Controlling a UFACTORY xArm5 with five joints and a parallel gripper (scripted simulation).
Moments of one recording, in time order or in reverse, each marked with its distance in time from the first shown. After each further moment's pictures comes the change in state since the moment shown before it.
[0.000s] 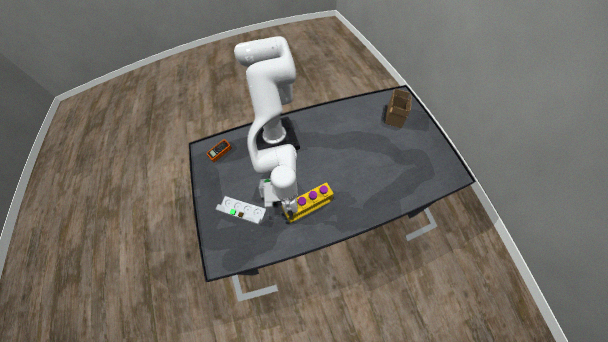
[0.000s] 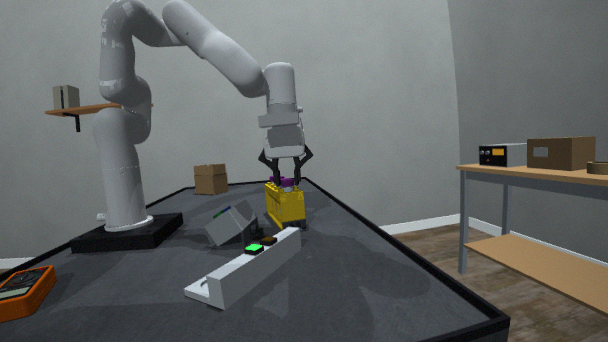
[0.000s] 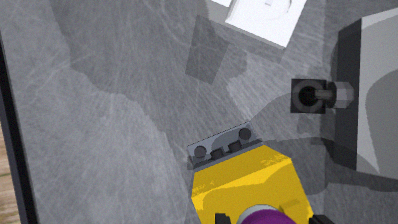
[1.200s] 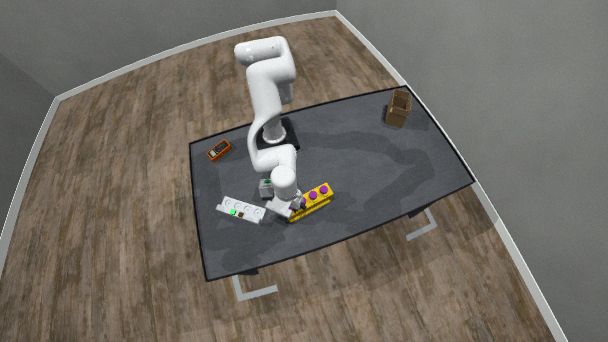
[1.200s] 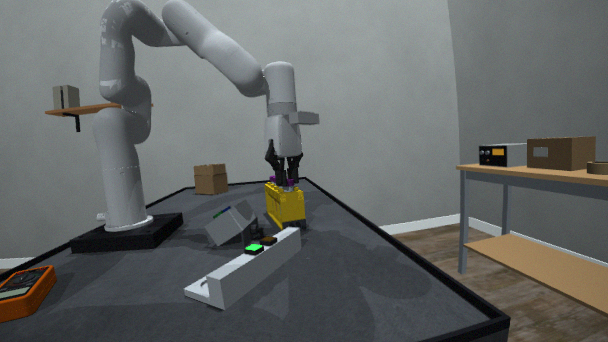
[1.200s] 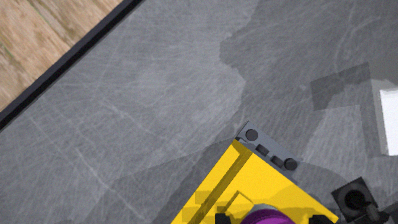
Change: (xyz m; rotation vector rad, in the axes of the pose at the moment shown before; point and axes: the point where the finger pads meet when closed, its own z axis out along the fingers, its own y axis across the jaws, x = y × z) arm 0.000 0.000 -0.002 0.000 0.000 -1.035
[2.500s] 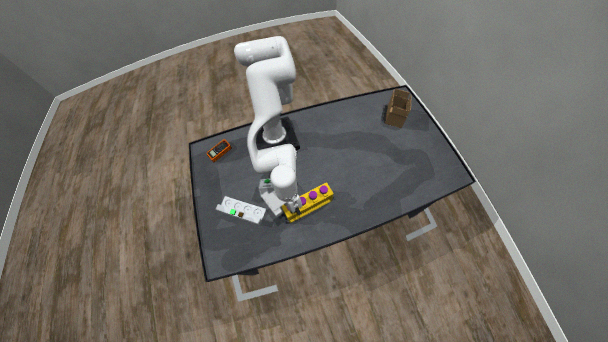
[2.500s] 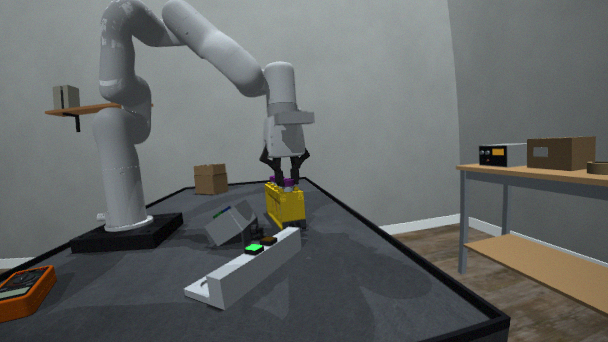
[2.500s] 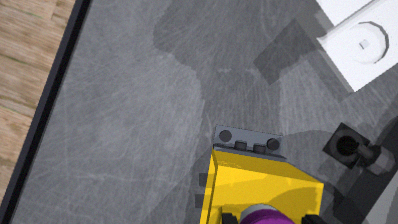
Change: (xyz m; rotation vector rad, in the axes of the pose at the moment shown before) arm 0.000 0.000 0.000 -0.001 -0.001 0.480
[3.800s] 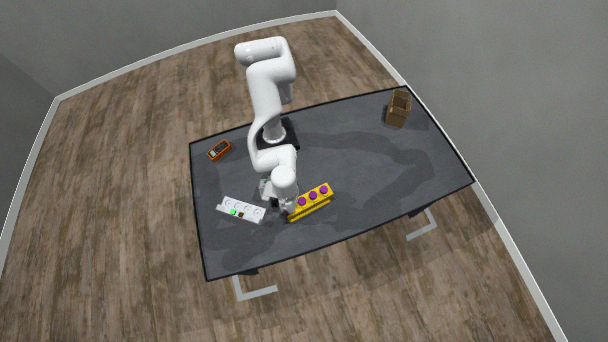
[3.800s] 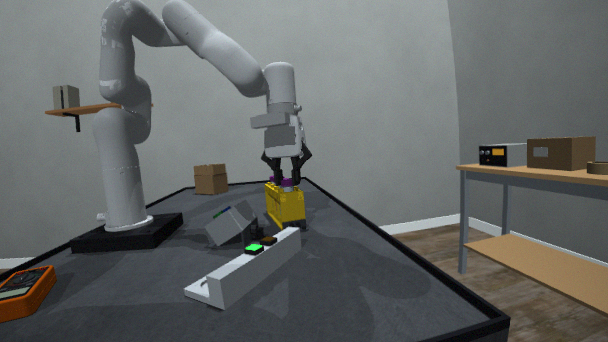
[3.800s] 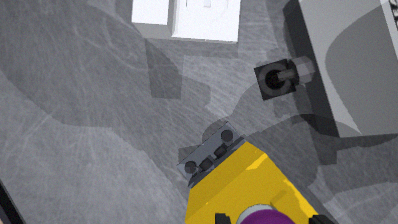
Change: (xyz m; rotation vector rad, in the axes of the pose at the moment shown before) arm 0.000 0.000 0.001 0.001 0.000 0.881
